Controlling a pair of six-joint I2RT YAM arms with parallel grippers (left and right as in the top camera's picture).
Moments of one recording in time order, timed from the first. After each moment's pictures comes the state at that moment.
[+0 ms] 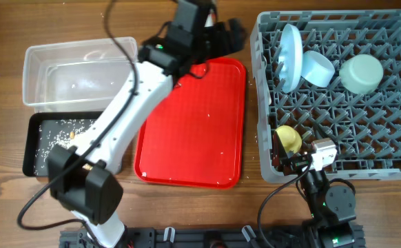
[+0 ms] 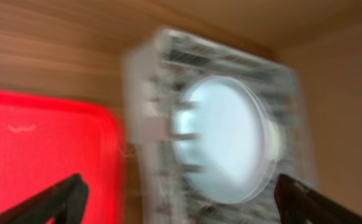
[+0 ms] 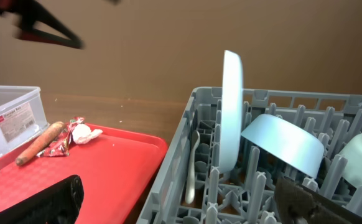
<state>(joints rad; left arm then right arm) -0.51 1.85 1.74 -0.59 0.21 -0.70 0.22 0.02 0.01 0.00 0.01 0.01</state>
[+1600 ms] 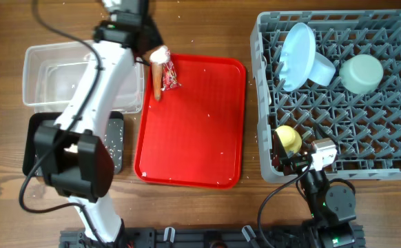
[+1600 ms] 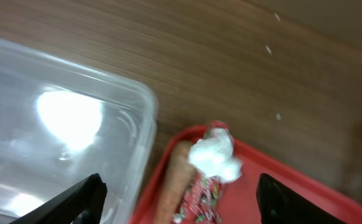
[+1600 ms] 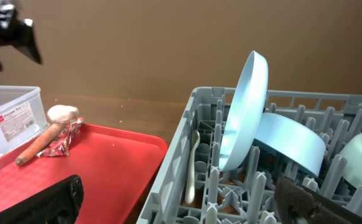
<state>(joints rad) -0.26 1.96 1.77 -0.81 -0.26 -0.56 0.22 0.02 0.01 0.00 0.01 0.01</state>
